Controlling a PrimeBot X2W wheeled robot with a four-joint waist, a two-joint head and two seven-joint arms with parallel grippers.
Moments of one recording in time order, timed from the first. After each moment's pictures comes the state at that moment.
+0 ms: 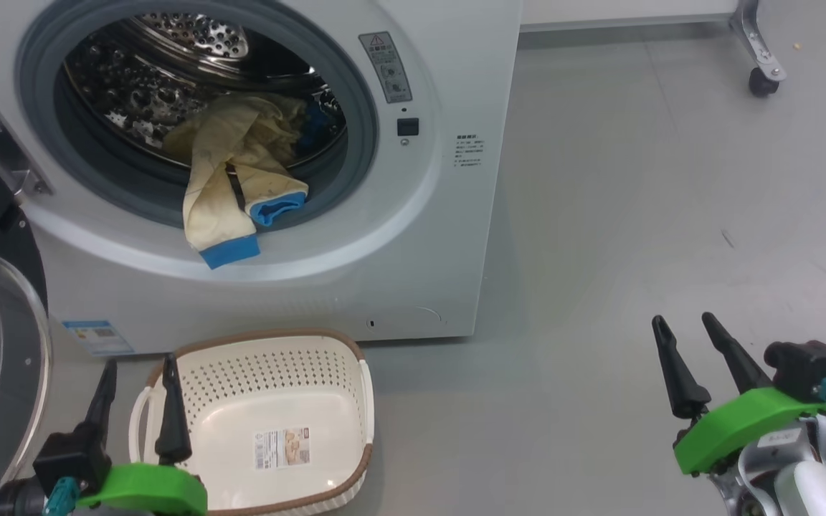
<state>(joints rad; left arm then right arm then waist) -0.08 0.12 -0.04 0.28 -0.21 0.04 -0.26 -0.04 -0.12 0.06 0.16 0.34 0.13 -0.06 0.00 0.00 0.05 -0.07</state>
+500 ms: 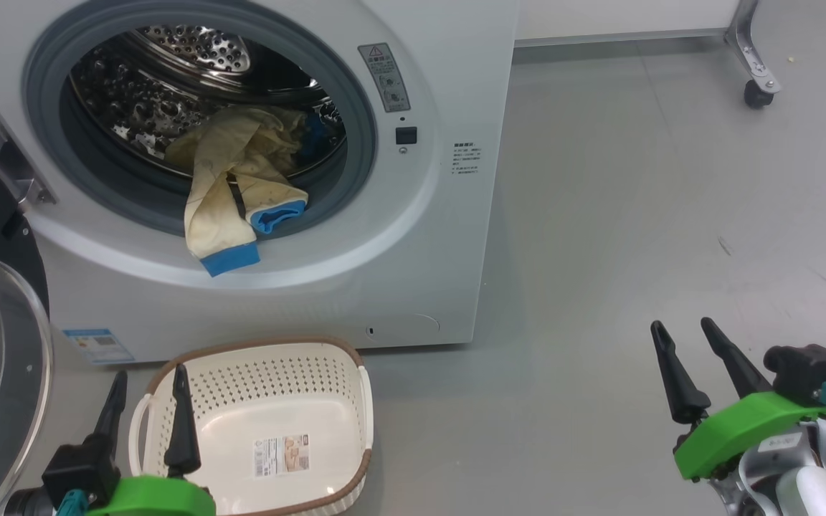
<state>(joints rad) -0.03 0.12 -0.07 0.23 -0.21 0.05 -0.25 0.00 -0.12 0.06 0.12 0.34 0.13 -0.03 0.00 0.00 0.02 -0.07</state>
